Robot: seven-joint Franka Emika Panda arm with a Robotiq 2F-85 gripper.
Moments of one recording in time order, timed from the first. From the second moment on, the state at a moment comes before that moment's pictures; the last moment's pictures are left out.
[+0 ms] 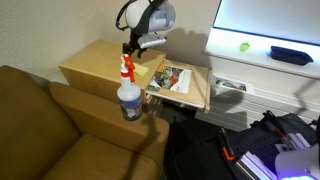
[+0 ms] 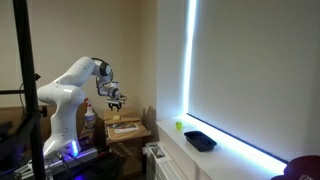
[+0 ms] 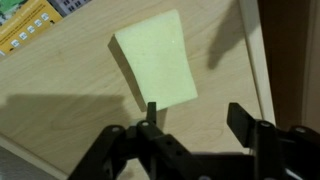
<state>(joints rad) 0.25 0.82 0.21 -1.60 -0.04 2.69 -0.04</state>
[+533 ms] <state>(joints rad) 0.18 0.52 0.21 -1.77 0.09 2.46 0.07</state>
